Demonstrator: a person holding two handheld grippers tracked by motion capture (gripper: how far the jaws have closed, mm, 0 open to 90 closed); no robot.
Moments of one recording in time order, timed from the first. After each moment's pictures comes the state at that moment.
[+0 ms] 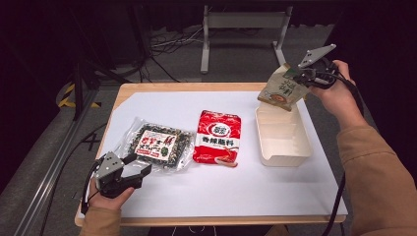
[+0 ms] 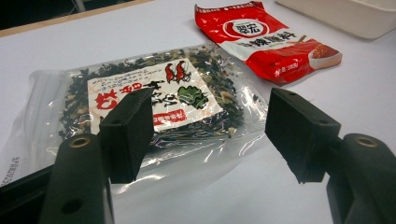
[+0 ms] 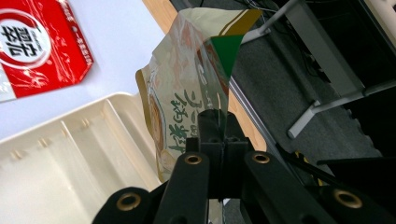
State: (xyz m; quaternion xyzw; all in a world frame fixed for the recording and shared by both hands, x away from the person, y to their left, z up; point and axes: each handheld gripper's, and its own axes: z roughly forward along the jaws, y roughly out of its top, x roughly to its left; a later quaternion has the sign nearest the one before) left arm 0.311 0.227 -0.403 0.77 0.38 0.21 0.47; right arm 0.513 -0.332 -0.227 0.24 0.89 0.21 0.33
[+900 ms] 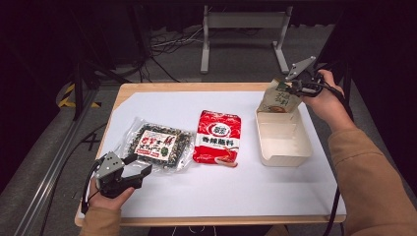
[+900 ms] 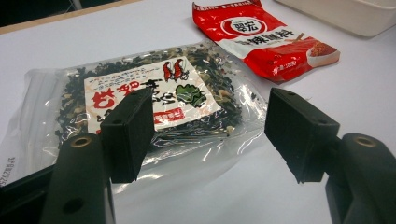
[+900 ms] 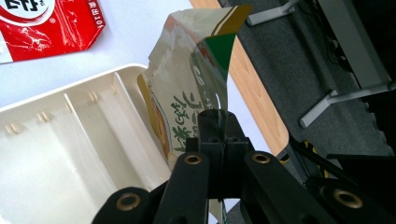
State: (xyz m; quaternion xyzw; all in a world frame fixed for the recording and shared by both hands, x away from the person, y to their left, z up) left arm 0.312 0.227 -0.404 0.77 0.38 0.21 0.47; right arm 0.524 -0.318 -0.264 0.21 0.92 0.16 0.29
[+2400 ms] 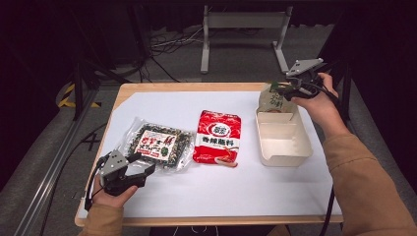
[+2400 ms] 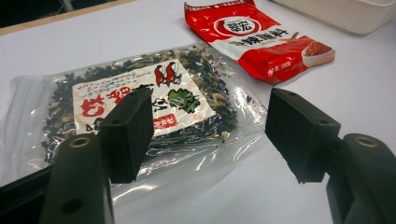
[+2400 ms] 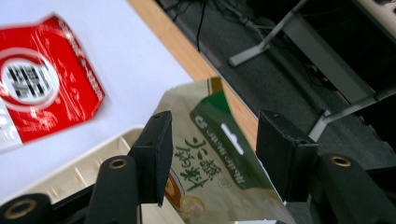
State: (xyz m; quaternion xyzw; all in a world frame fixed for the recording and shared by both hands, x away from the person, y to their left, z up) left arm 0.320 0.220 -0.405 0.78 0.36 0.20 0.47; right arm 0.513 -0.310 -0.265 0.27 0.86 0.28 0.33
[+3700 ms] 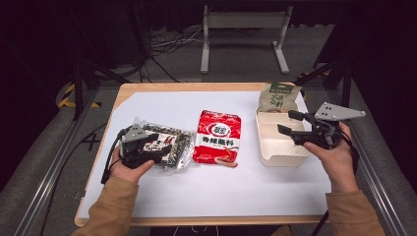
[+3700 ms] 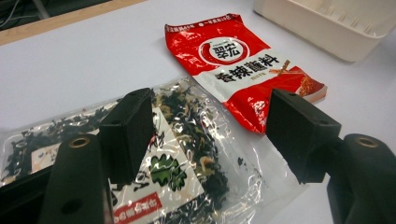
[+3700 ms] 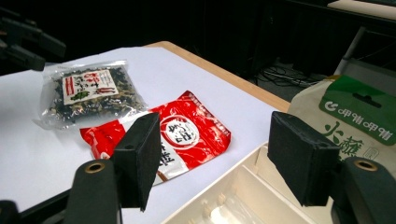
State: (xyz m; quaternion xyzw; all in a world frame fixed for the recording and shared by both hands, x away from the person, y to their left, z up) left arm 0.383 0.176 -0.369 0.80 0.35 0.15 0.46; right arm 0.381 -0.324 -0.304 0.29 0.78 0.50 0.24
